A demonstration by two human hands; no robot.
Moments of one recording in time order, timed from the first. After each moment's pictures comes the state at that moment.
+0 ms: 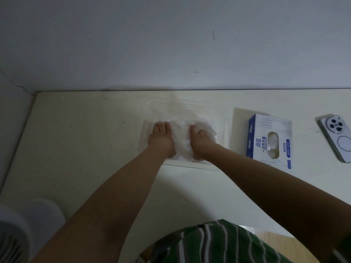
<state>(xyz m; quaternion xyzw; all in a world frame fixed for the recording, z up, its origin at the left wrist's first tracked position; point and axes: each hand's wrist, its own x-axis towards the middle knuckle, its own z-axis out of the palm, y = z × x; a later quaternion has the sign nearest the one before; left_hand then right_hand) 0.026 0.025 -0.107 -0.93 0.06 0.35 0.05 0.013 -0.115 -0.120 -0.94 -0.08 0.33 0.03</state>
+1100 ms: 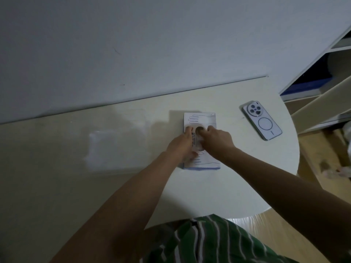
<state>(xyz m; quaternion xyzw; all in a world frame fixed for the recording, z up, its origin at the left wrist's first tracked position) -0.008 -0.209 -0.107 -0.91 0.20 0.31 -0.21 -0.038 -0.351 -0.107 -0.99 -0.01 0.14 0.01</state>
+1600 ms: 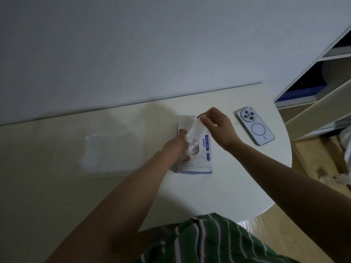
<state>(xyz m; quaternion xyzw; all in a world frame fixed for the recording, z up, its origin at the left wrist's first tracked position) -0.005 -0.216 -0.100 -0.90 0.16 0.34 -0.20 -0.026 -0.380 -0.063 -0.85 0.07 -0.03 0.52</state>
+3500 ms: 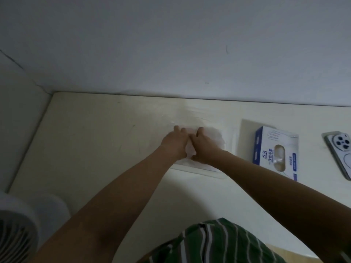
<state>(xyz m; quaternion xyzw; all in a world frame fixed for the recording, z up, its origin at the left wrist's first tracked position) 0.031 0.021 -0.093 -0.96 0.11 0.24 -0.06 0.026 -0.106 -0.105 -0.94 -0.15 0.29 0.08</state>
